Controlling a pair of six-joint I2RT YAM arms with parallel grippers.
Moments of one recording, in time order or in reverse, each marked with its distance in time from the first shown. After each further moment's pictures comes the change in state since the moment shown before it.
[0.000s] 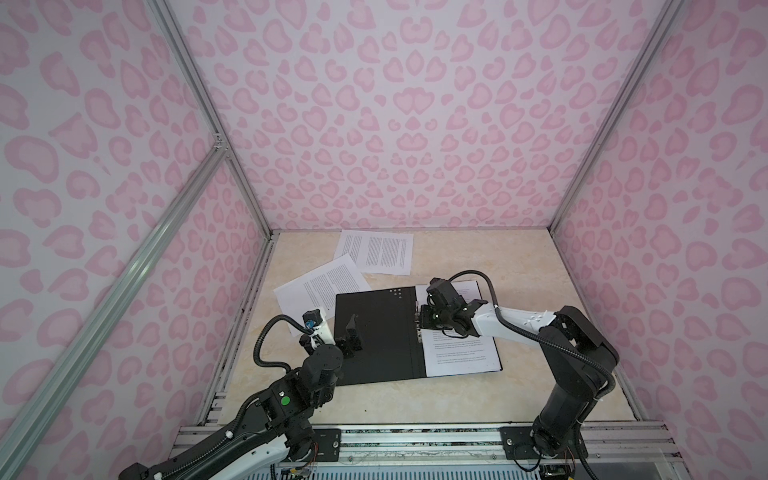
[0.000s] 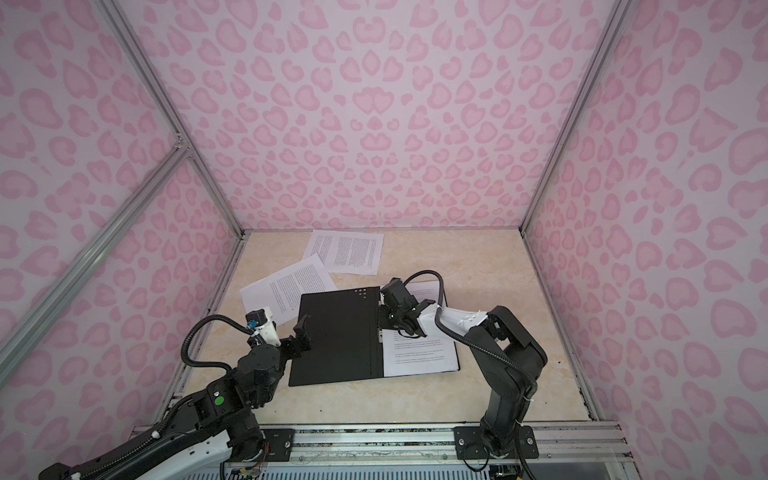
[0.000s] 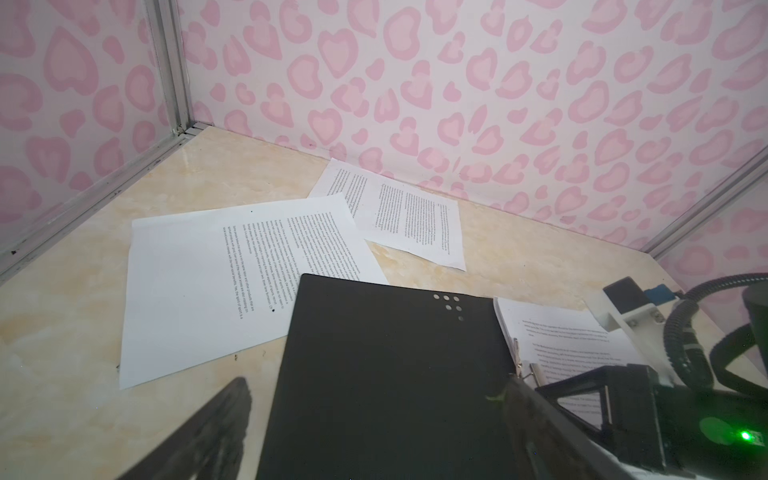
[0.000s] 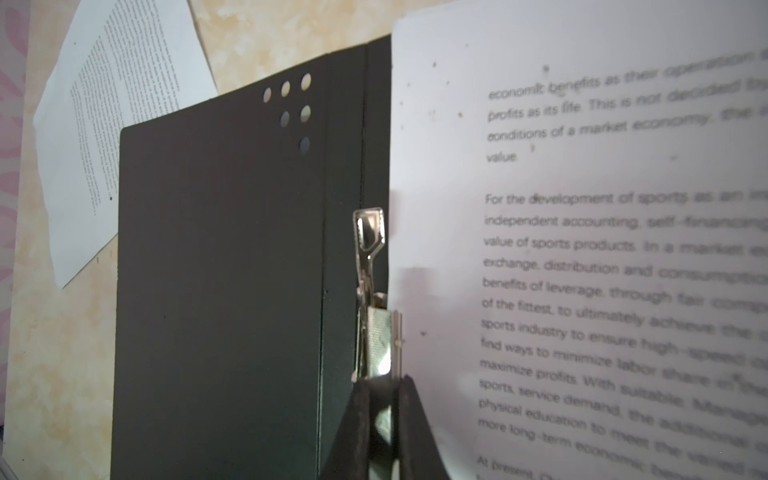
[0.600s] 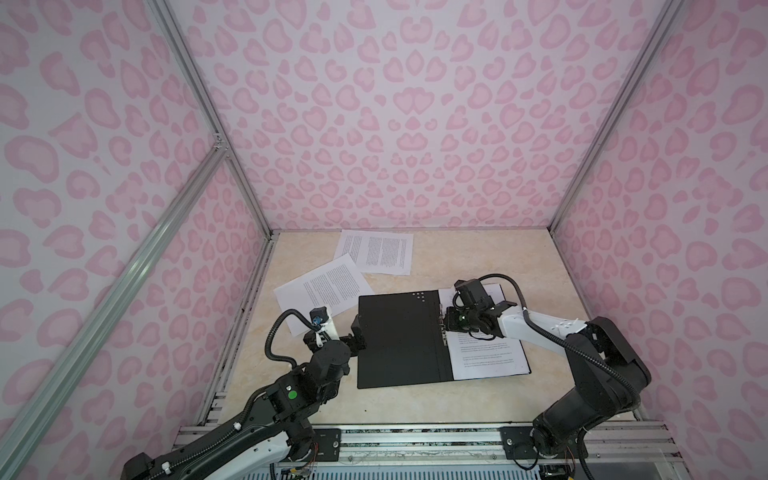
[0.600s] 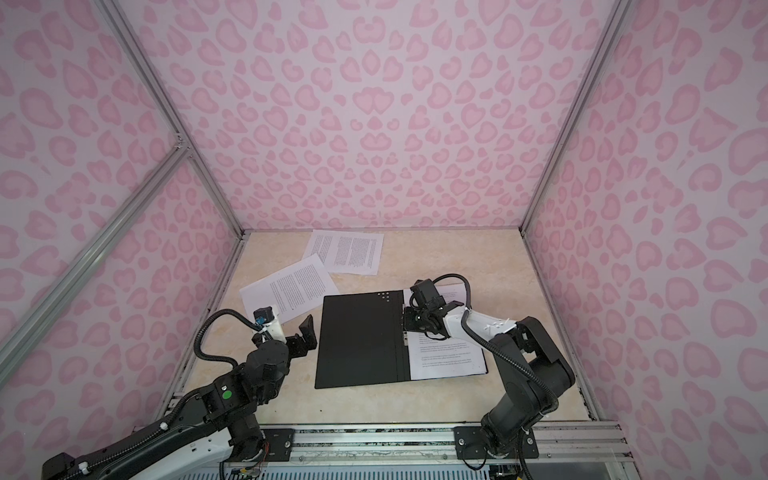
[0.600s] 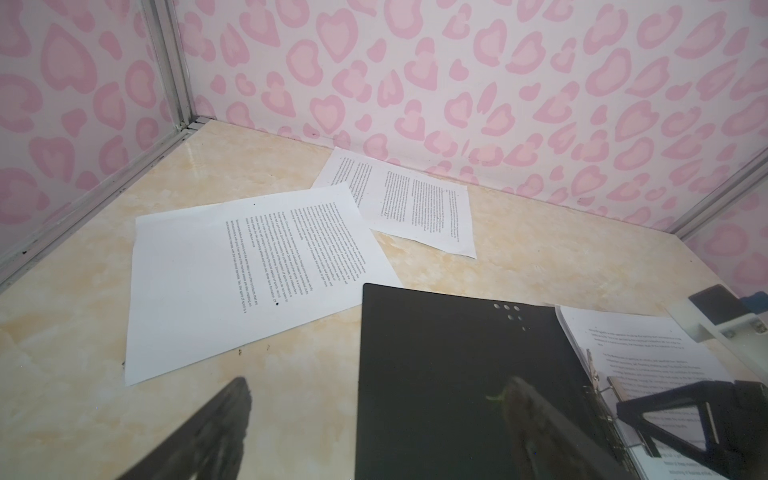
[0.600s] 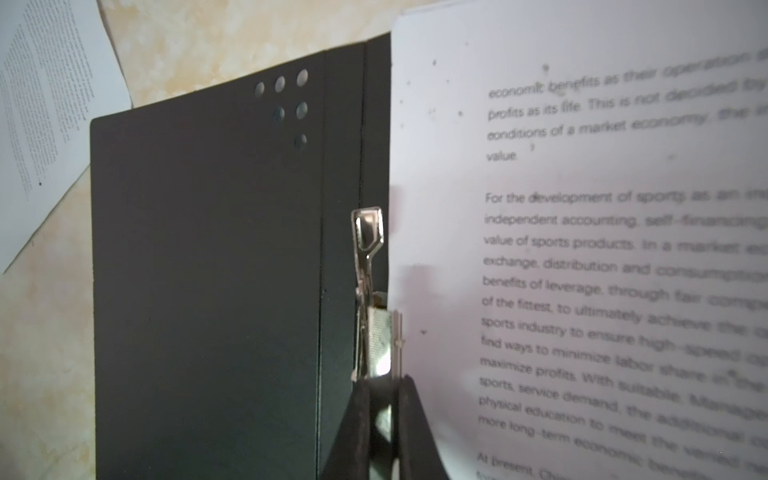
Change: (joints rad) left arm 0.002 0.080 0.019 0.002 0.000 0.001; right arm -0.161 -0.126 -0.128 -0.072 -0.082 -0.134
